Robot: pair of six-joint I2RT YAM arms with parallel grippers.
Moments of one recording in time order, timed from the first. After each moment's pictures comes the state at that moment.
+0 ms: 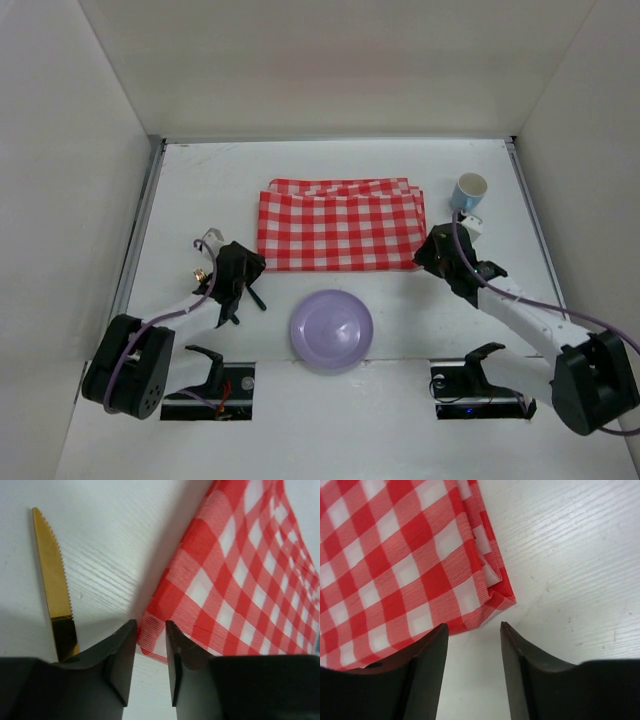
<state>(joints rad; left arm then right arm) -0.34 1.22 0.28 0.32 -0.26 -1.02 0.39 1.14 0.58 -0.23 0.33 0.79</state>
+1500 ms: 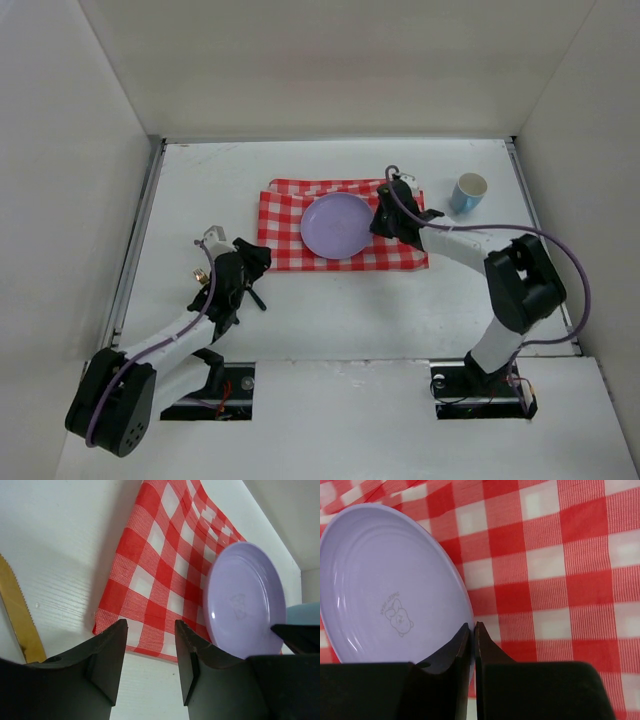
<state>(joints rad) -0.41 0.97 0.21 0.38 -0.28 -0.90 0.54 1.65 1.04 -0.14 0.20 0.70</state>
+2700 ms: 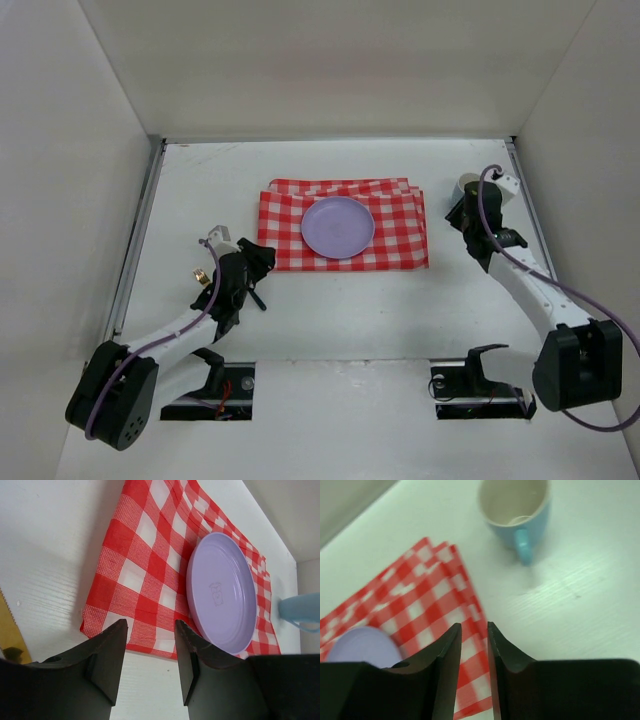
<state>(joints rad) -0.45 1.02 0.21 0.43 -0.28 -0.90 0.19 1.19 0.84 -0.18 0.38 0.63</state>
